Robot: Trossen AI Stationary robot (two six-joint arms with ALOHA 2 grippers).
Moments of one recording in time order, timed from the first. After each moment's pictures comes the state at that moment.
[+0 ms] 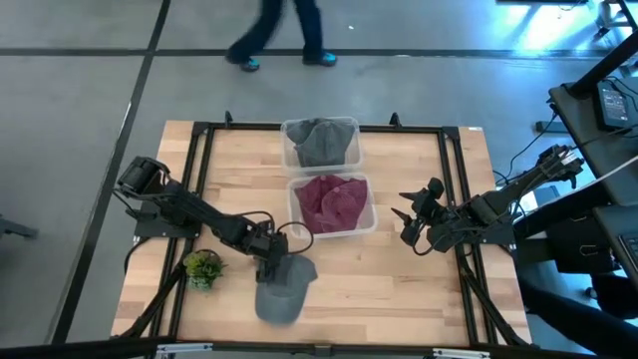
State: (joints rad) left arm -0.38 1.65 0.74 -0.27 -0.11 -0.50; right arm 0.54 0.91 0.65 -0.65 0.95 0.65
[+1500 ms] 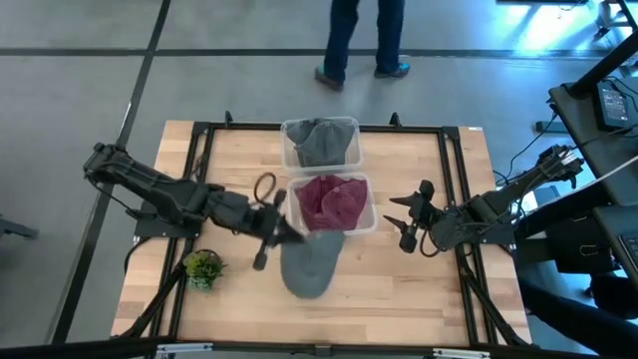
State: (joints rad) left arm -0.35 1.22 1.02 -0.06 -0.13 -0.06; right arm 0.54 0.91 0.65 -0.39 0.88 0.41
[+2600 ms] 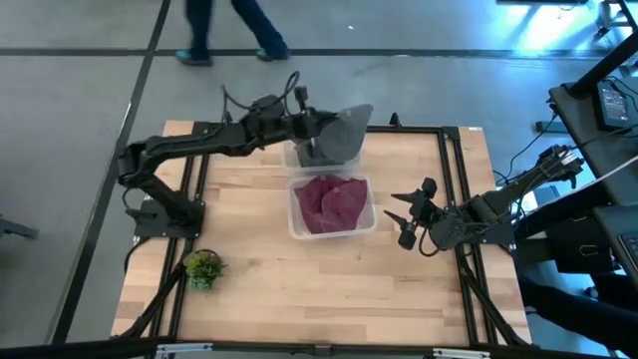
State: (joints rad) left arm 0.39 1.51 1.23 0.25 -0.01 0.75; right arm 0.54 0.91 0.65 -0.40 0.95 0.40
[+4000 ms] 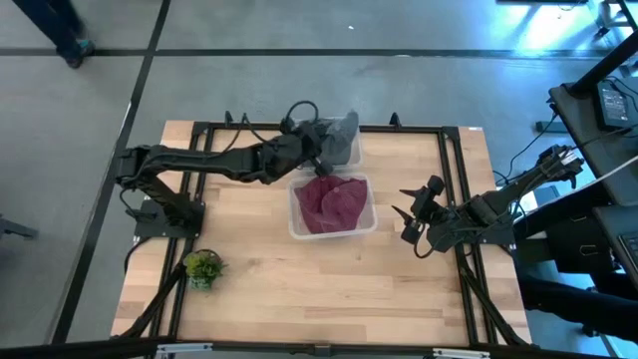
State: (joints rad) left arm 0.13 1.53 1.23 0.03 -0.67 0.01; right arm 0.54 0.91 0.65 -0.65 1.00 0.49
